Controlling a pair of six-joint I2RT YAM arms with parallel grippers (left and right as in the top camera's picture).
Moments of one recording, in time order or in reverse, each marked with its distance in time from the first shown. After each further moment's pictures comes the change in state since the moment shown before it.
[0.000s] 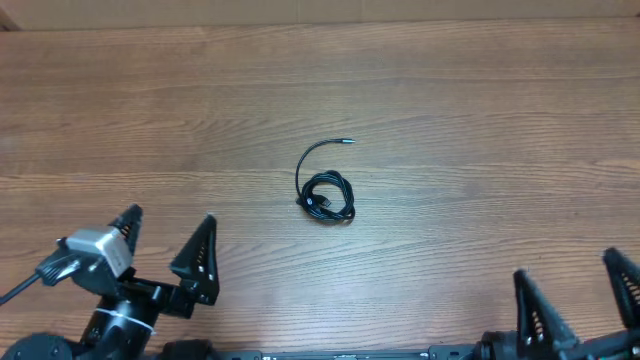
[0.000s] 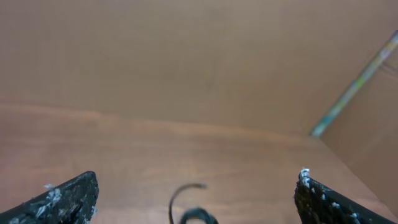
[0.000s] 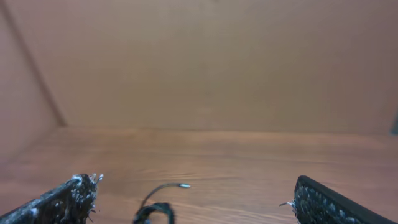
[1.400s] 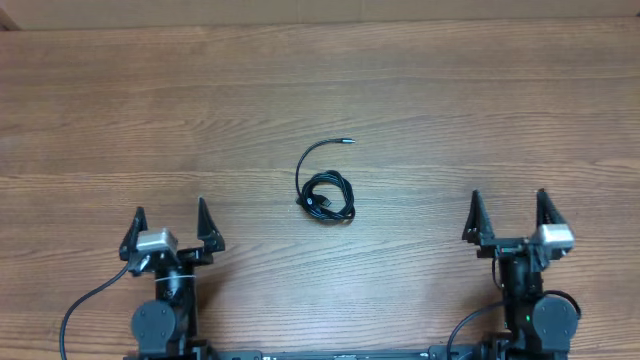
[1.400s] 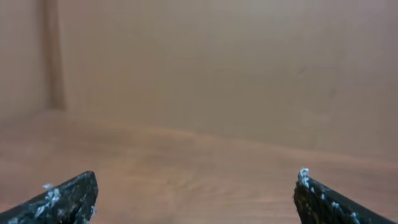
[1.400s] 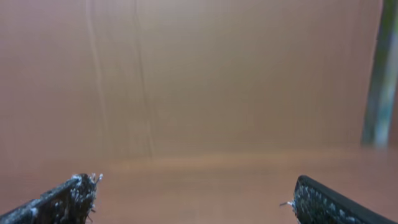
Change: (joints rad) left arm 0.000 -0.453 -1.172 0.969 -0.398 0.179; right arm 0.000 -0.413 -1.435 1.341 0.226 -0.003
